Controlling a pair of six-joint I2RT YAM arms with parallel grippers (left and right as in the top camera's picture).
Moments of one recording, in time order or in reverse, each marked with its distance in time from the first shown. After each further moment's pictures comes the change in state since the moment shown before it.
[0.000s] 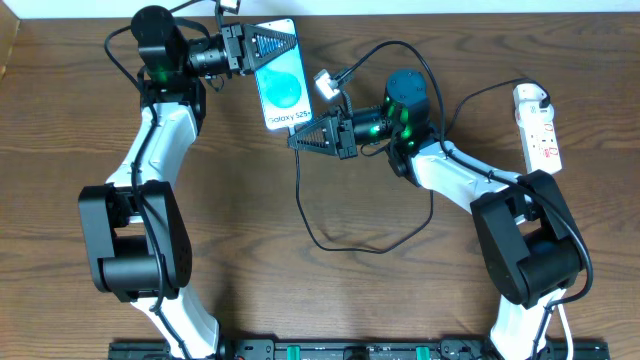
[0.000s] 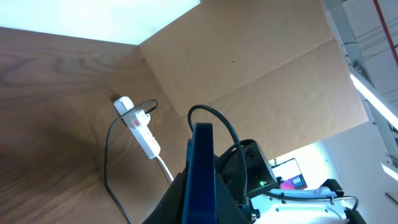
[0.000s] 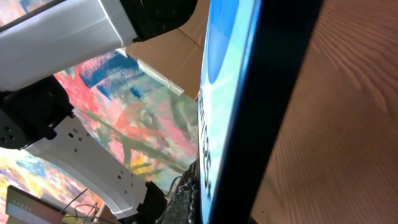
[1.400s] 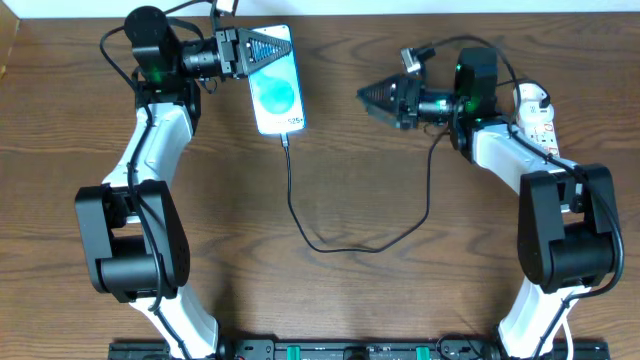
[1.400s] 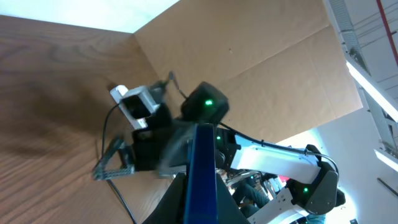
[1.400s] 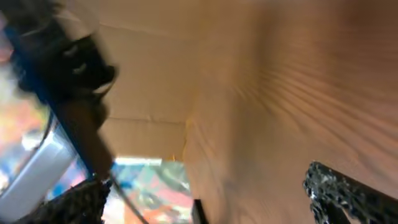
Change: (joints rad) left arm 0.026 0.000 0.000 -0.004 0.068 0.007; right arm -0.308 0.000 0.008 -0.477 0.118 0.055
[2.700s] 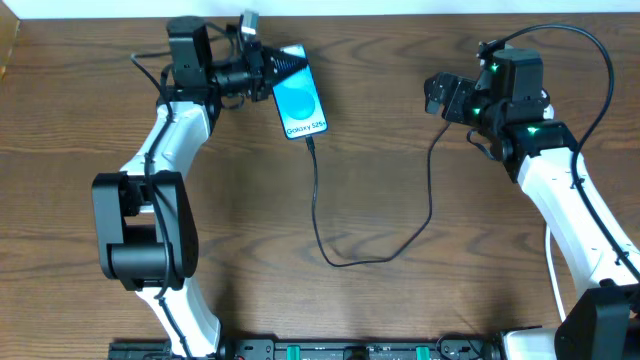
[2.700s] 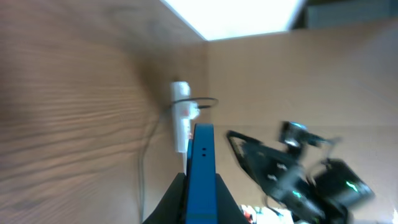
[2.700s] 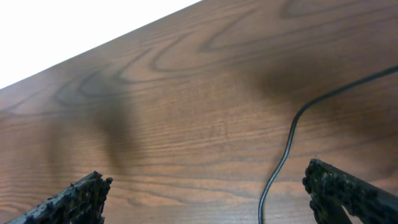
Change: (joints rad) left arm -0.066 0.053 0.003 -0.597 -0.302 0.224; right arm -0.022 -0.429 -0.002 -0.673 1.044 -0.488
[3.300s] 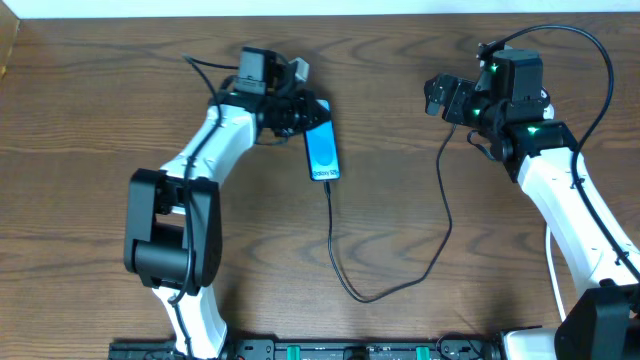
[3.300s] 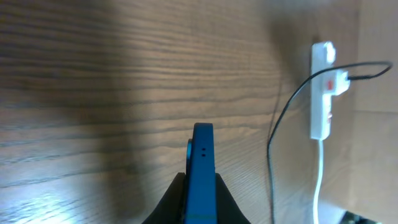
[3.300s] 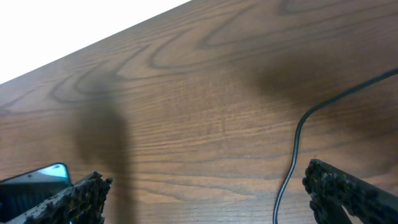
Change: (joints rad) left arm -0.204 0.003 -0.003 -0.464 -0.522 0.466; right arm 0.000 0.000 0.000 -0.014 0.002 -0.006
